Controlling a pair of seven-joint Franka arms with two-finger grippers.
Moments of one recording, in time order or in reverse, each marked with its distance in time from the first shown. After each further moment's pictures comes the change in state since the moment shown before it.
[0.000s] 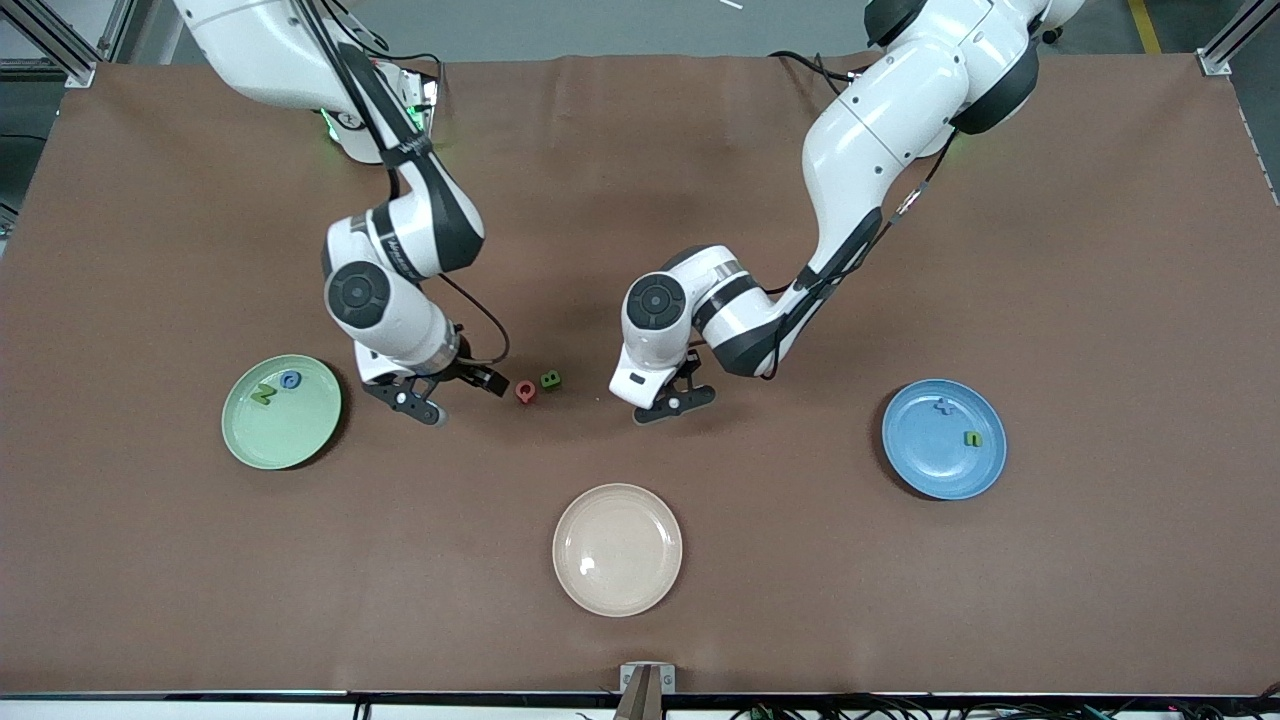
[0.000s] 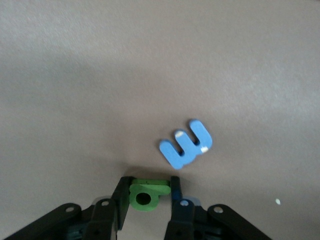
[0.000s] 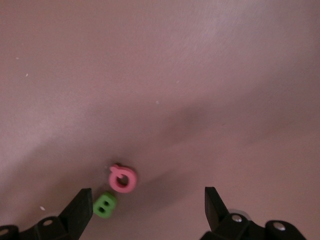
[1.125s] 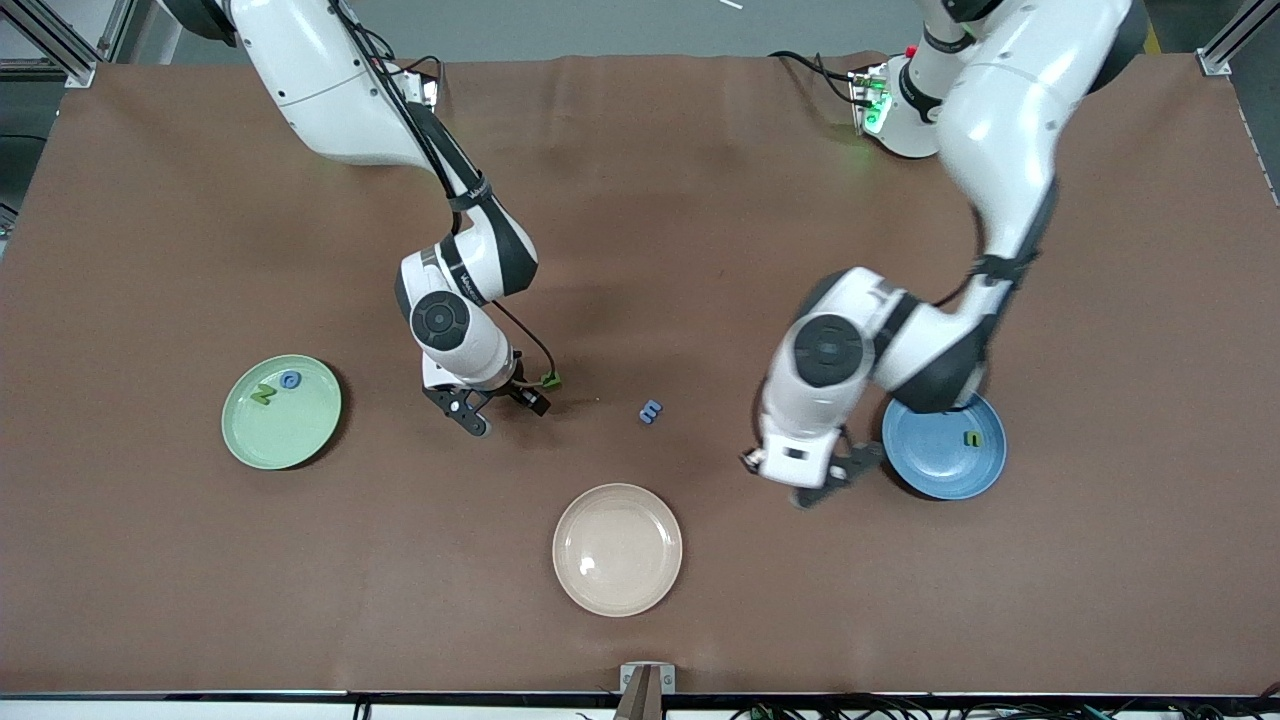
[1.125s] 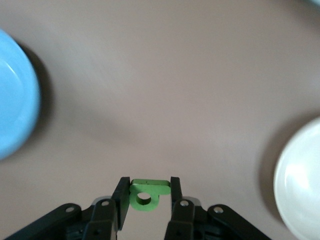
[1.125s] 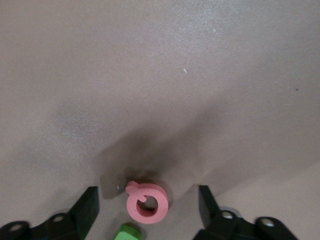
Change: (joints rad) left arm 0.319 -0.229 0.015 0.039 -0.009 -0.142 0.111; right arm 0.071 0.182 -0.002 0.065 0.000 0.132 0.181
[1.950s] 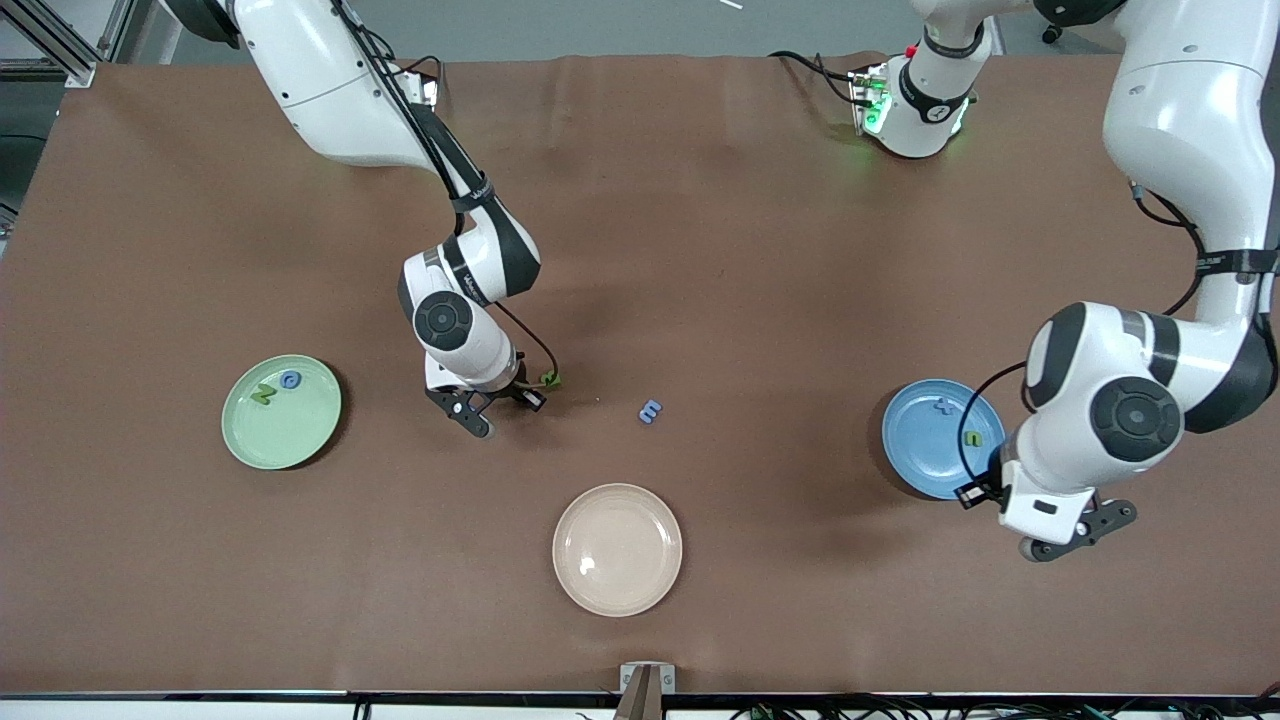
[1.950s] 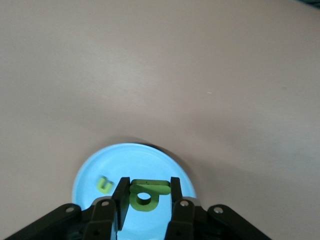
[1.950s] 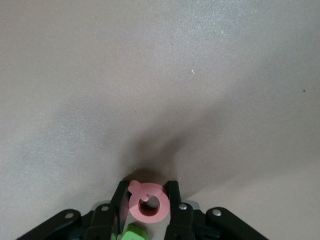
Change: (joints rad) left arm 0.316 -0.036 0.008 -0.043 -0.003 -0.082 0.486; right arm 0.004 0.002 -0.003 0.012 0.000 -0.006 0.000
